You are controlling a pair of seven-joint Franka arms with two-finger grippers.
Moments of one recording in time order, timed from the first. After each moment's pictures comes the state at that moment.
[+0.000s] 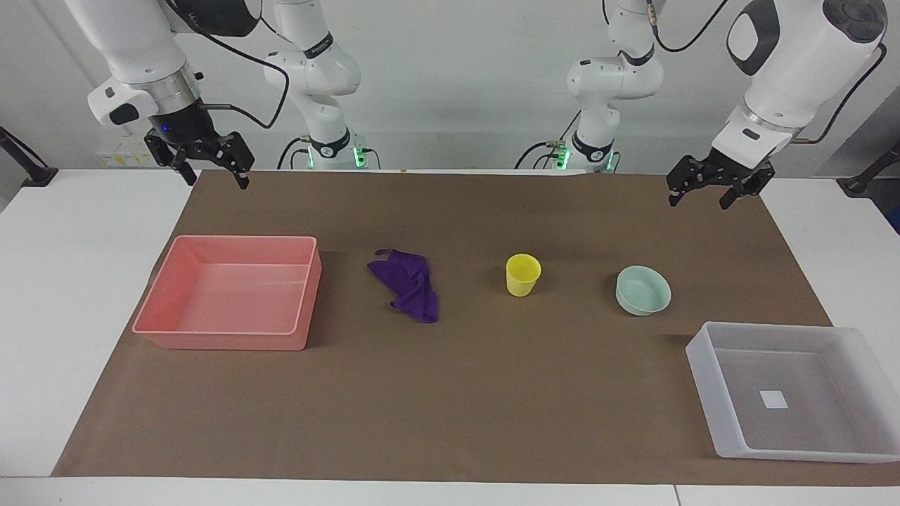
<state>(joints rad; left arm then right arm) -0.01 -0.04 -0.06 -1.67 -0.03 1.60 0.05 -0.10 -0.08 0.03 -1.66 -0.01 1.61 0.04</state>
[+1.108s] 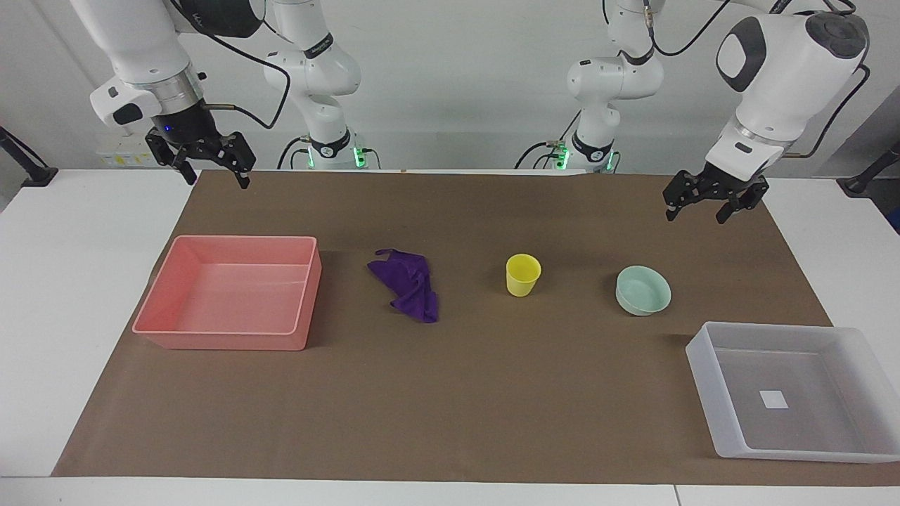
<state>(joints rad) -0.01 -0.06 -0.06 -1.82 -0.03 1.80 0.05 -0.09 -0.08 0.03 -1.66 -0.01 1.60 0.04</state>
